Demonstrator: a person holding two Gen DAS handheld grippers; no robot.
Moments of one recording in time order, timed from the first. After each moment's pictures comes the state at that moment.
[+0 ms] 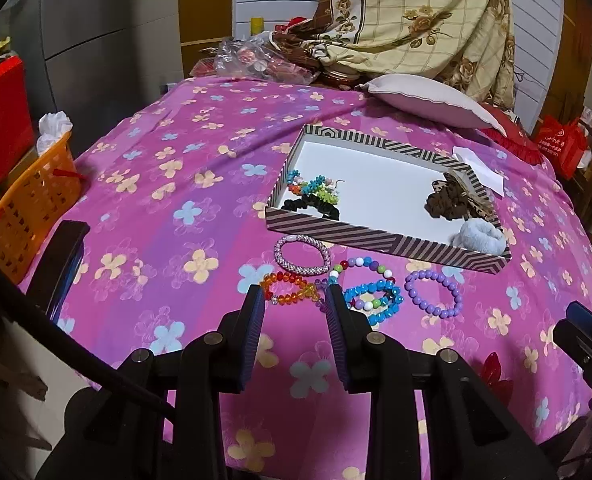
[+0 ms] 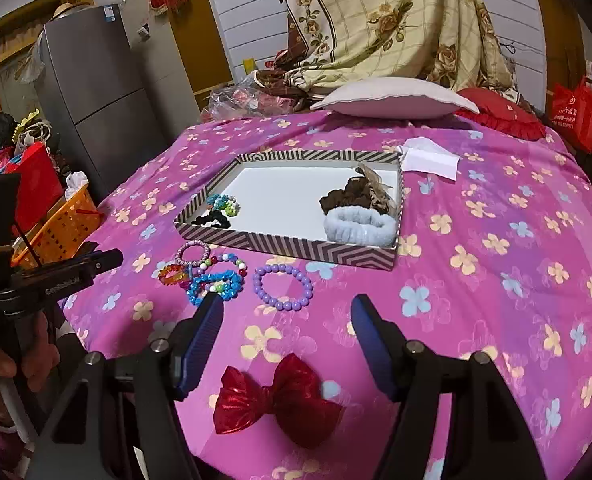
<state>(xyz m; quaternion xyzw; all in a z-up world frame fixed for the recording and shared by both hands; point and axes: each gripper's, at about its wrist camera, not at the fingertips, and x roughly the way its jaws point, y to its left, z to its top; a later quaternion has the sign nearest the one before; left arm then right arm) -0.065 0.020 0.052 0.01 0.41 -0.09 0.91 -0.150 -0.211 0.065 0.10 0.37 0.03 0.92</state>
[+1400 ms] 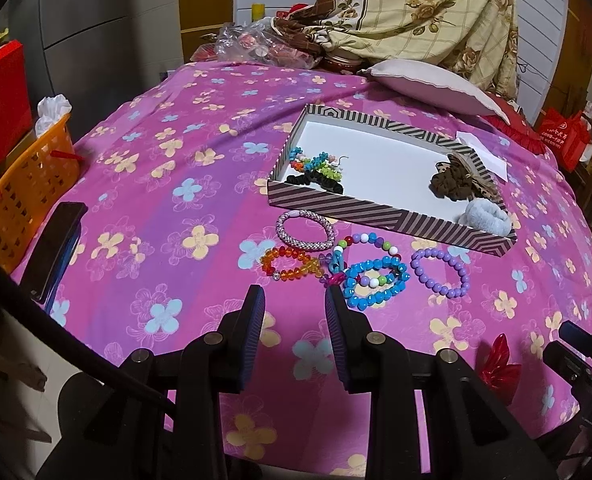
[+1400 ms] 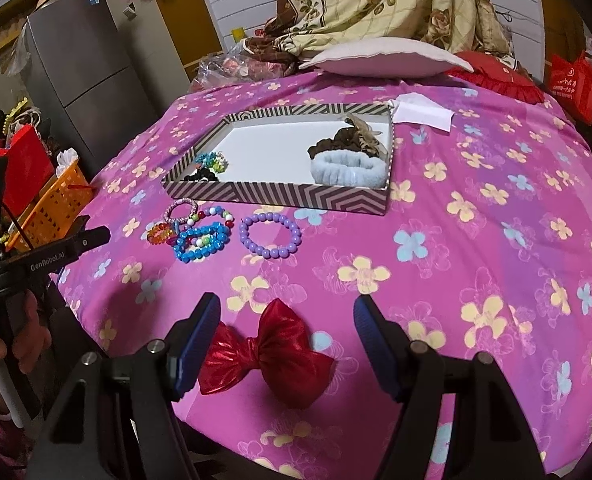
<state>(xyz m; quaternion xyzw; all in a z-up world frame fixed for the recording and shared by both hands) -0.069 0.023 0.037 0.00 0.44 -0.09 0.90 -0.160 -0.216 0.035 0.11 0.43 0.02 0.90</state>
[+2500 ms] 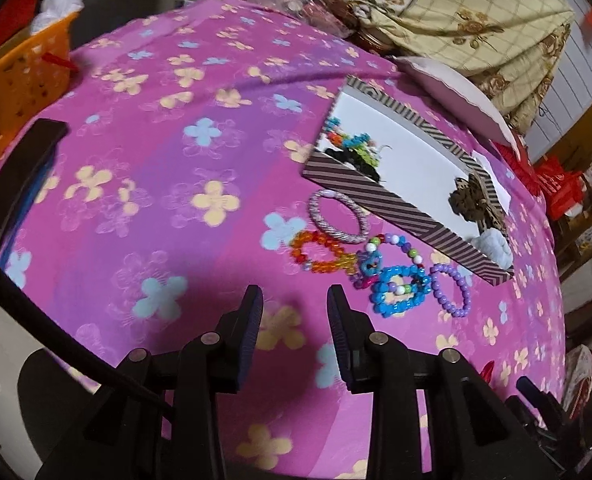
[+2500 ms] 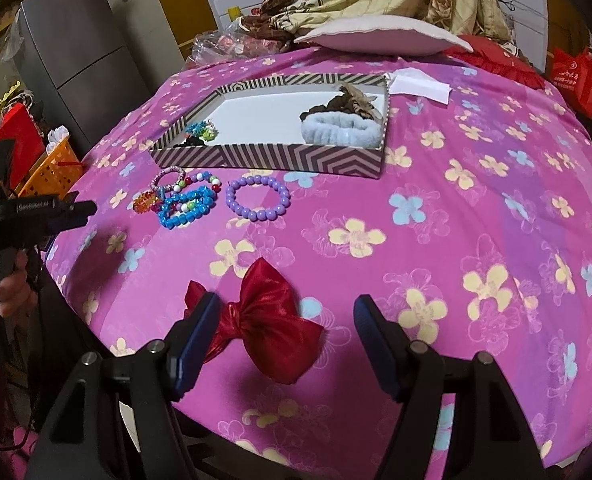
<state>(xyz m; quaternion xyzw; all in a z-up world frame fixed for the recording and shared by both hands) -0.023 0.078 0.003 -0.13 0.52 -0.12 0.84 -0.165 -0.217 0.010 0.10 0.46 0.02 0.88</state>
